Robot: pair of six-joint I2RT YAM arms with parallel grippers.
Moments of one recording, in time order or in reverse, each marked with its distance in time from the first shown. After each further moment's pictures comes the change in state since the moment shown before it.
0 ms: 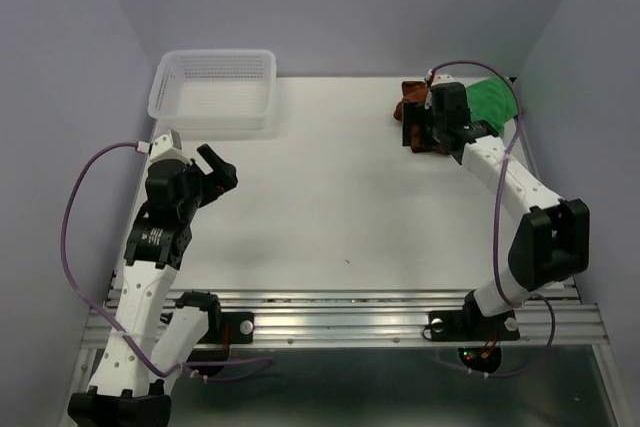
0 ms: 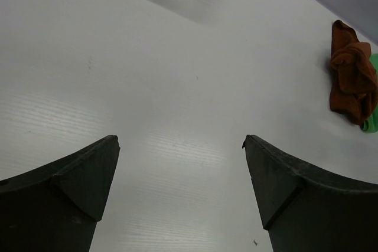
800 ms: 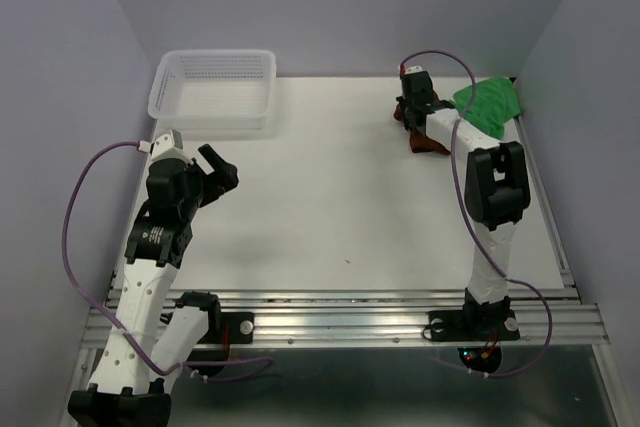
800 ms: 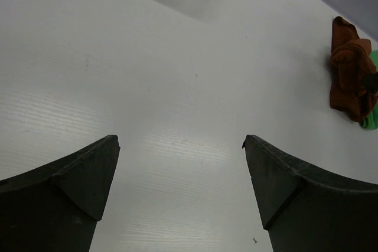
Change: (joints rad) left arm 0.000 0.009 0.000 0.000 0.010 0.000; right arm -0.002 0.560 0.378 0.121 0.221 -0.211
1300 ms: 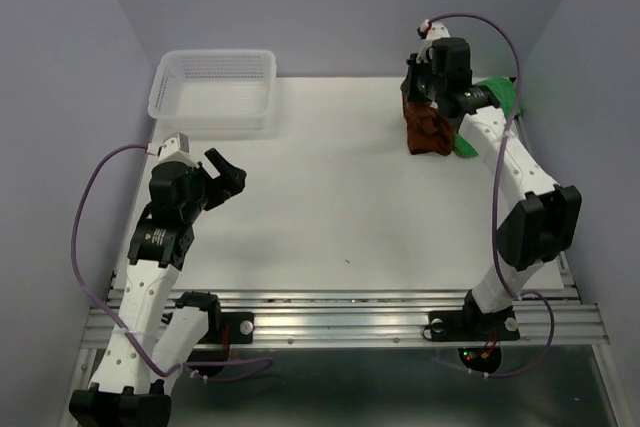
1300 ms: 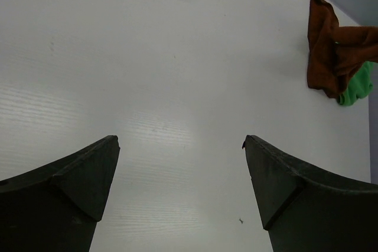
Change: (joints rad) left arm 0.000 -0.006 -0.037 0.023 0.096 -0.027; right arm 0.013 -0.345 0.005 -0.078 -0.391 0.198
